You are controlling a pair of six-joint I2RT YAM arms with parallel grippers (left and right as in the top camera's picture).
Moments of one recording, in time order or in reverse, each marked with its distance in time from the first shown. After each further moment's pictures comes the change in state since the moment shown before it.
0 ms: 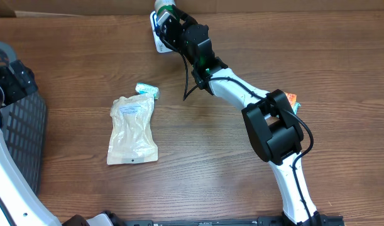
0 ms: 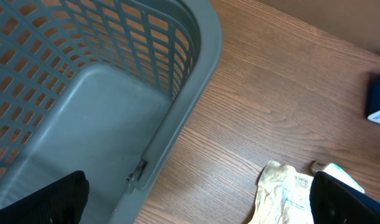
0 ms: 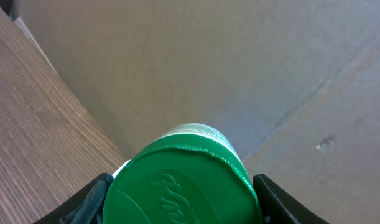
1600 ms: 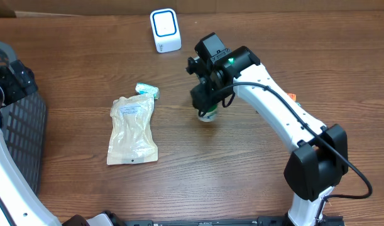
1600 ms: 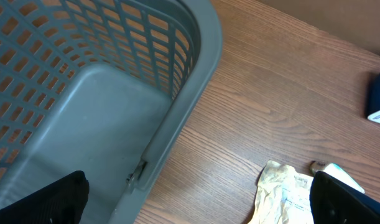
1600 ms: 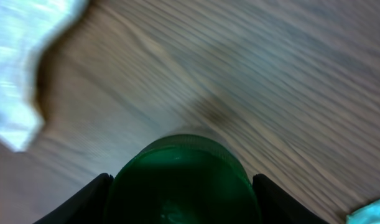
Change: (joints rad) left arm 0.000 0.000 0.000 0.000 0.000 0.000; right arm 0.005 -0.418 -0.023 -1.674 -0.147 0.518
